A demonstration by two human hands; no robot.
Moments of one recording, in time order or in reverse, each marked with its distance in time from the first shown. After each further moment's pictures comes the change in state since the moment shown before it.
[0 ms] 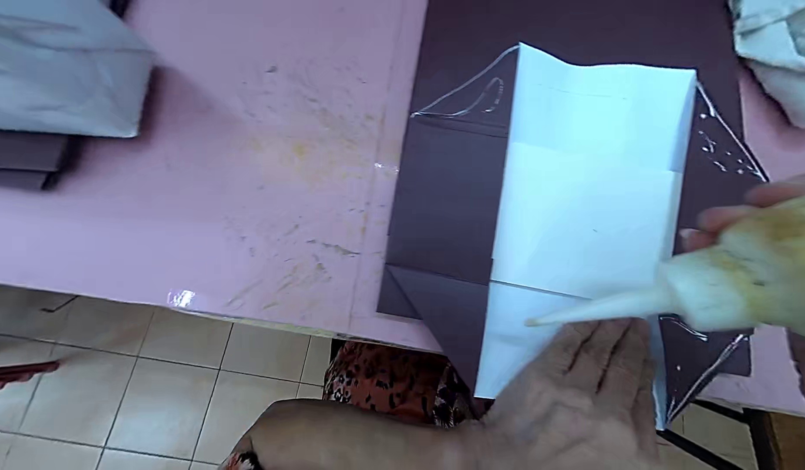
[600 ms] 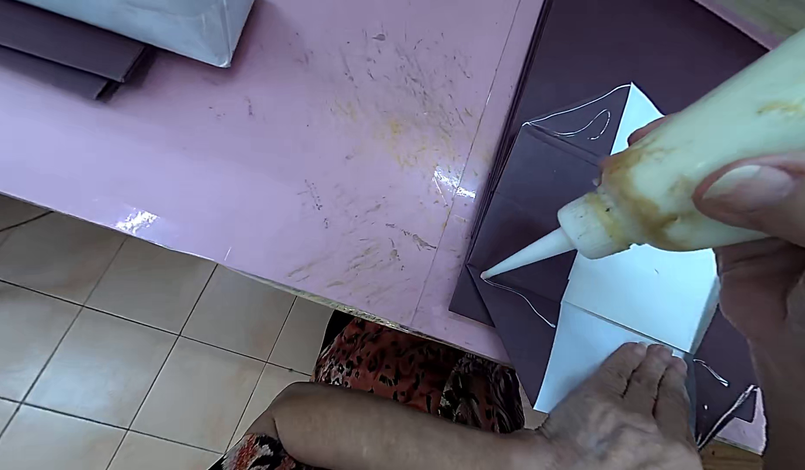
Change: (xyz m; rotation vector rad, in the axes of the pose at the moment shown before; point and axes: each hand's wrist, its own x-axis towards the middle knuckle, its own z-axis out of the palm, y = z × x) left_hand 0.003 0.005 0.001 0.015 -0.028 -0.047; right_hand 0.074 -0.008 0.098 -0.317 -0.129 -0.273
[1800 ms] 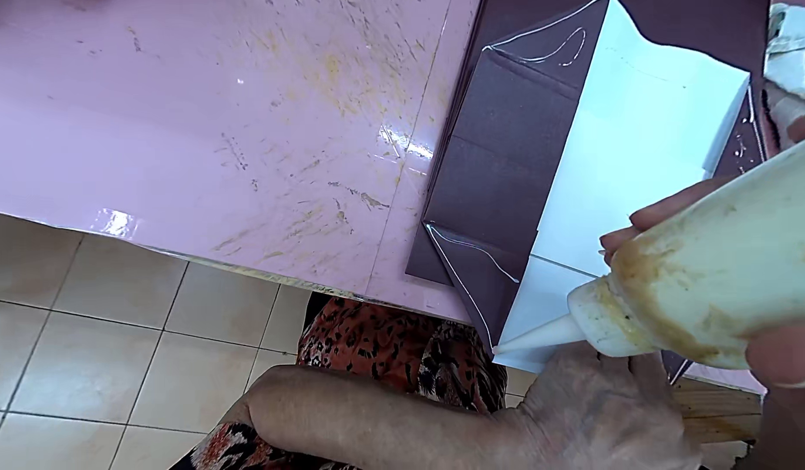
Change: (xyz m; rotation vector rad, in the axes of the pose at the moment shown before) left_hand -0.001 0.014 -0.013 -0.043 0.065 -0.100; right_hand -0.066 -0.022 -0.039 -0.056 -0.087 0.204
